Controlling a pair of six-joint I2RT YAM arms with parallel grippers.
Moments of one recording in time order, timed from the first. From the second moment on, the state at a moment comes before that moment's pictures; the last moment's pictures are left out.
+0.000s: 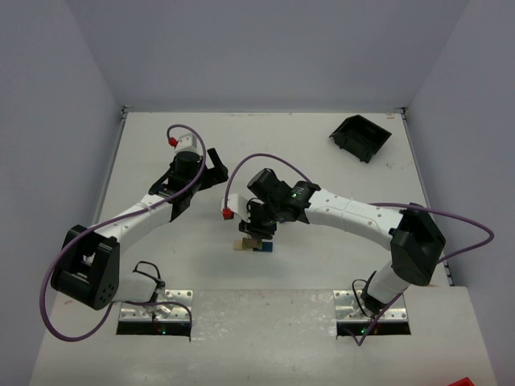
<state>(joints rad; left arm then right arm) -0.35 1.33 0.74 0.05 -0.19 -0.59 0.95 1.60 1.15 -0.56 -0.34 -0.52</state>
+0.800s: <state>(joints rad) -0.35 1.33 0.74 0.05 -0.19 -0.59 0.95 1.60 1.15 -0.54 -0.33 -0.48</state>
